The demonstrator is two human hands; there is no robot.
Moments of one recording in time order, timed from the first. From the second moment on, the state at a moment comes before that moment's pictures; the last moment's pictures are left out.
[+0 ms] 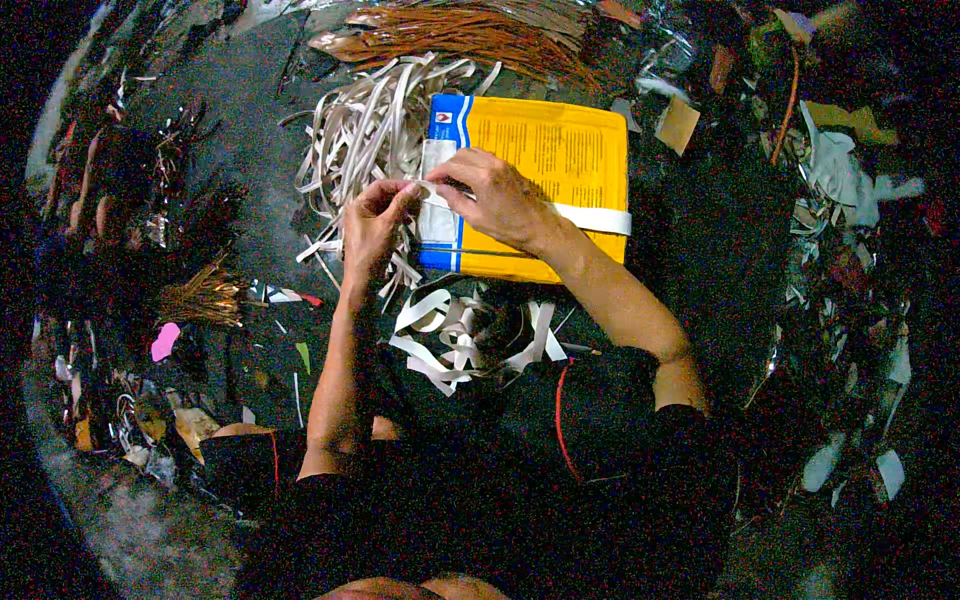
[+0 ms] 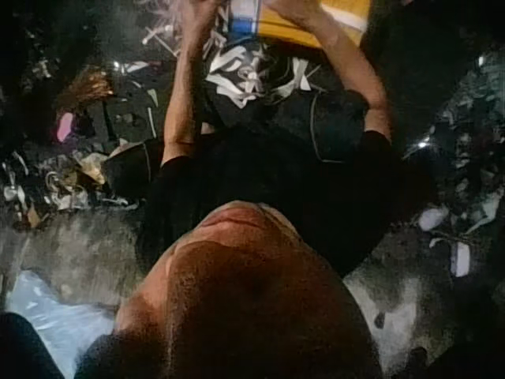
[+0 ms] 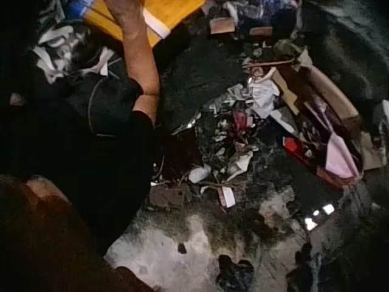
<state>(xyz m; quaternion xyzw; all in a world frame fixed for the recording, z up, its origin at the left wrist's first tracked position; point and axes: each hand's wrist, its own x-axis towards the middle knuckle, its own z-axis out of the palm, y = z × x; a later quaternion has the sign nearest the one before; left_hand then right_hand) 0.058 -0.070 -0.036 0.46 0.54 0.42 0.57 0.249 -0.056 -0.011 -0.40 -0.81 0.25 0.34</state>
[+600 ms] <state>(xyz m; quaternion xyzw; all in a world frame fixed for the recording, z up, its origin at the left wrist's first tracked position) 0.058 -0.066 -0.047 0.35 0.46 0.45 0.67 0.239 -0.057 -0.015 -0.41 -0.85 0.09 0.32</state>
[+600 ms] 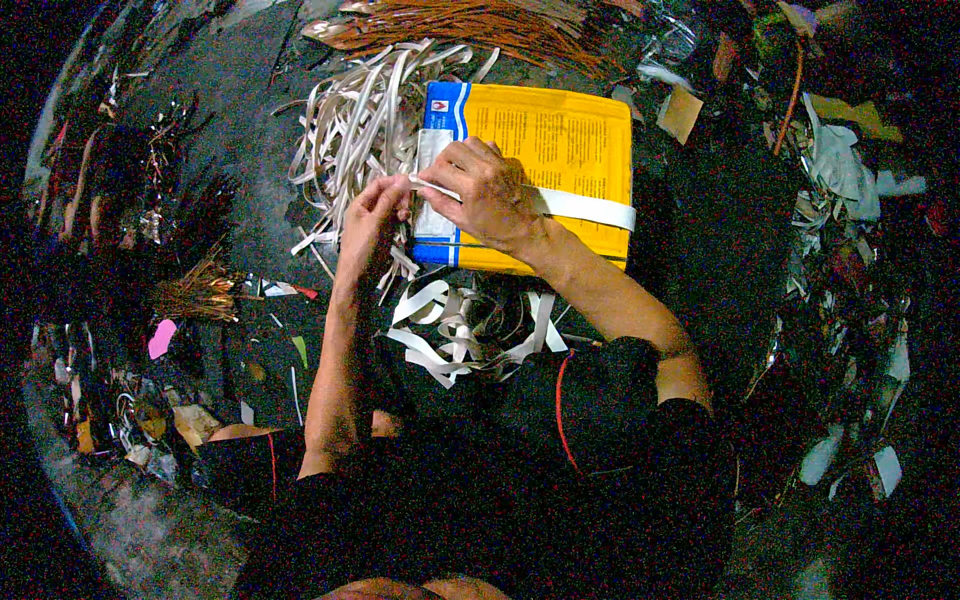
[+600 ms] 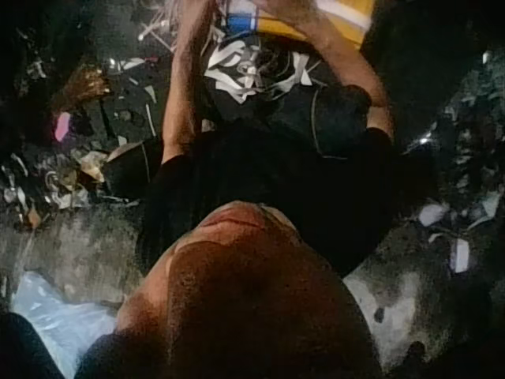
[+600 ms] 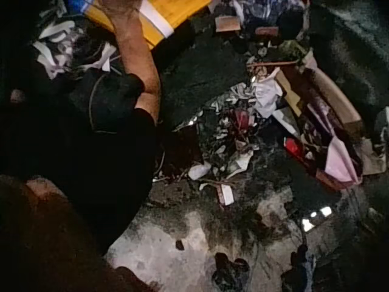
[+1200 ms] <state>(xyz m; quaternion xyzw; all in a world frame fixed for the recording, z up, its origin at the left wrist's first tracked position) 0.058 -0.060 -0.078 0.32 0.50 0.46 0.66 0.238 -0.052 -0.022 -0.39 -0.85 0.12 0.34</state>
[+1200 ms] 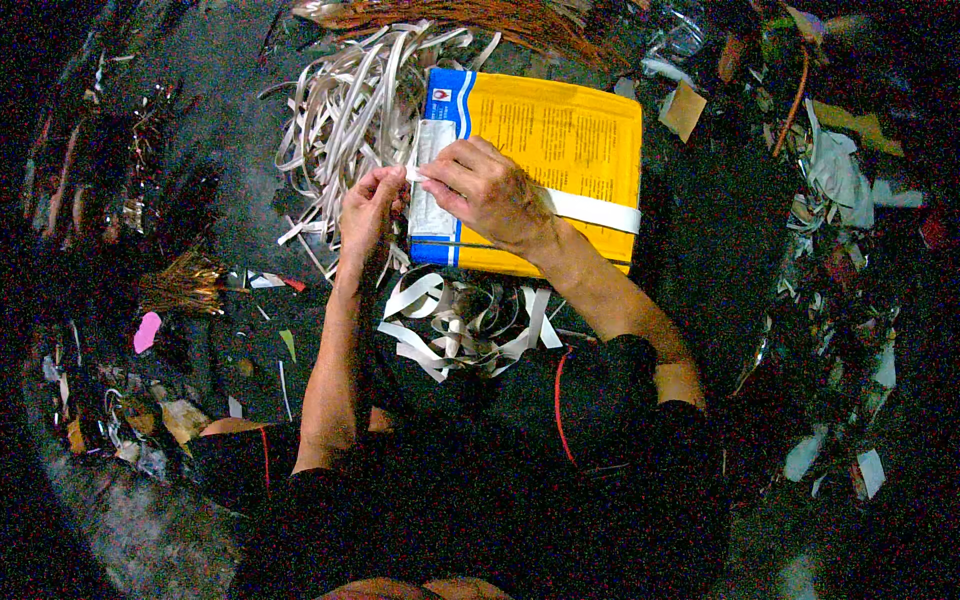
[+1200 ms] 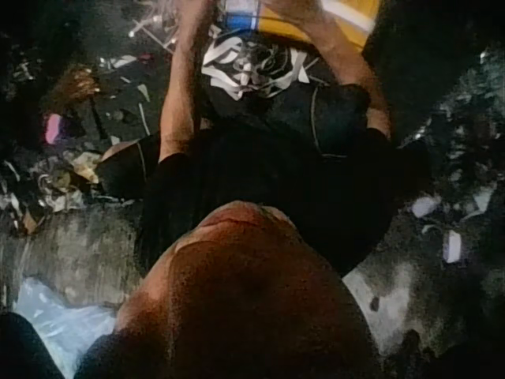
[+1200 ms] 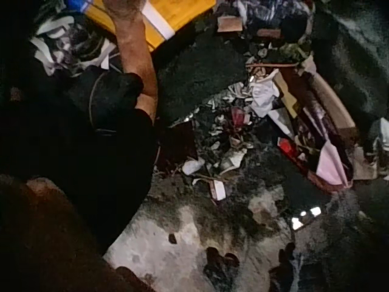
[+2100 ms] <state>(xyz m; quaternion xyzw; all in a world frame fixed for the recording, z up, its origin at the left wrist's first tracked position) 0.067 -0.067 -0.057 0.26 0.51 0.44 0.69 0.239 -0.050 -0.020 -0.38 -0.84 0.14 0.35</state>
